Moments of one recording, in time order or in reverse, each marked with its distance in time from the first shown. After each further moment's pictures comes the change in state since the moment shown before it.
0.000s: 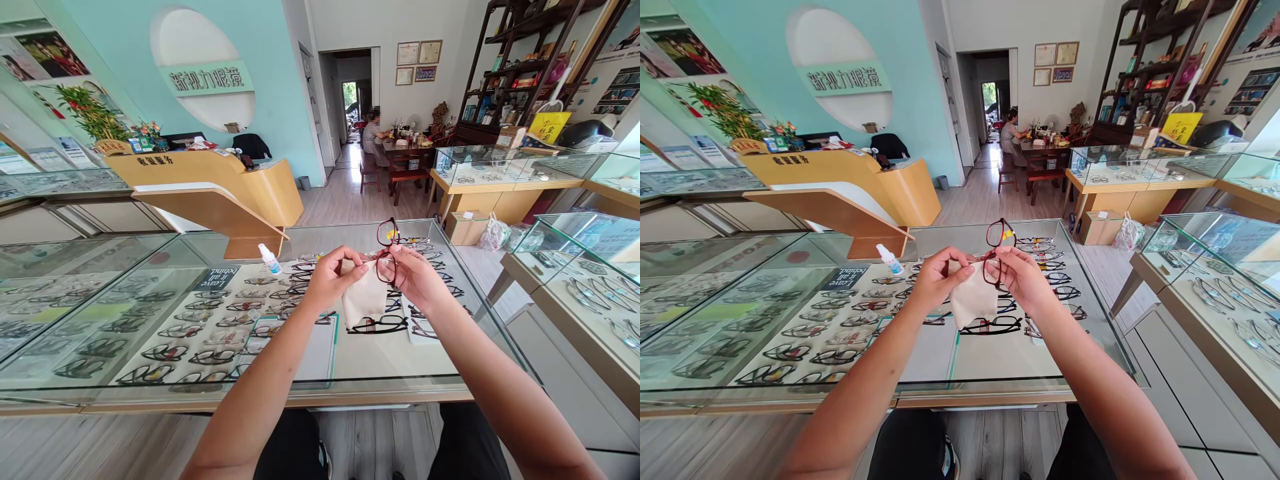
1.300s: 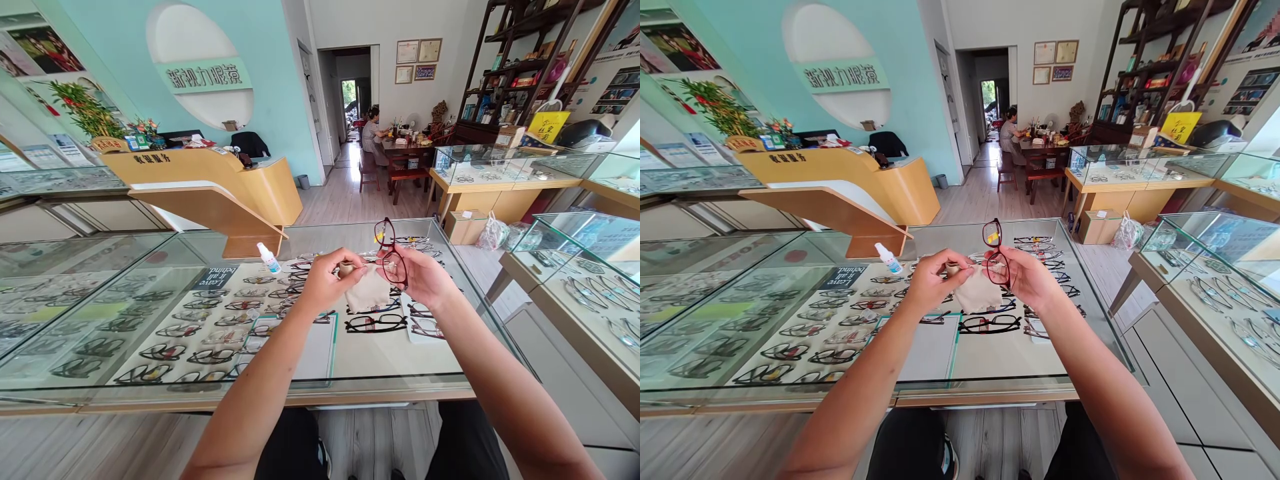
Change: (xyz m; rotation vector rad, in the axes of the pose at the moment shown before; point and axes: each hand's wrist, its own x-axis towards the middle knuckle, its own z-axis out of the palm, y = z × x) left_hand -0.003 0.008 -0.005 0.306 0.003 0.209; right_hand -0.004 -0.019 -0.002 0.001 -0.078 0.193
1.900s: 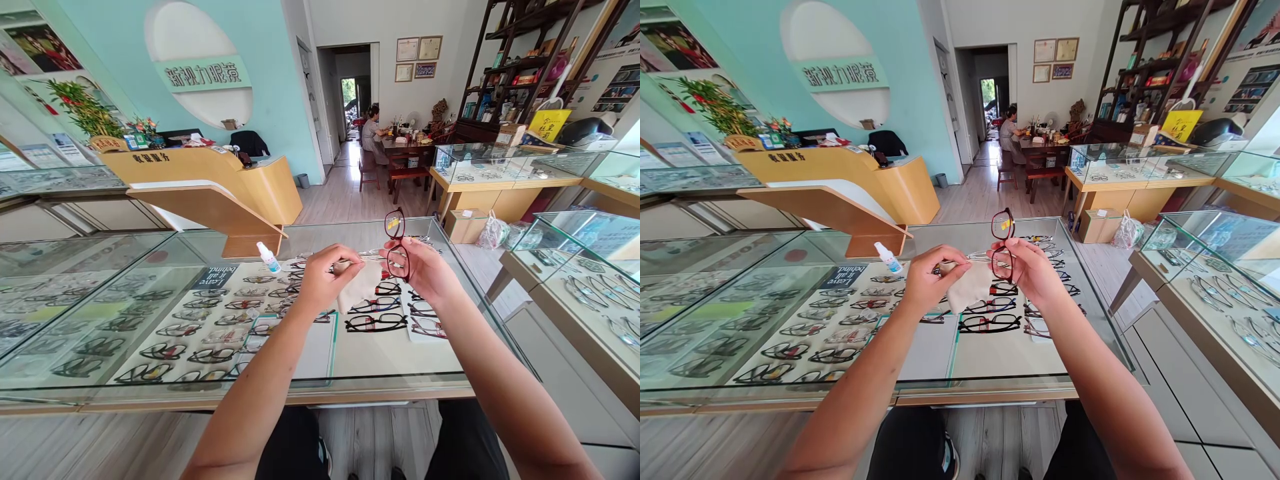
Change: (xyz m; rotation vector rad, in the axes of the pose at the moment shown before) left_hand 0.001 0.002 -0.002 0.091 0.101 0.155; right_hand -0.004 -0.003 0.003 -0.074 0.057 -0.202
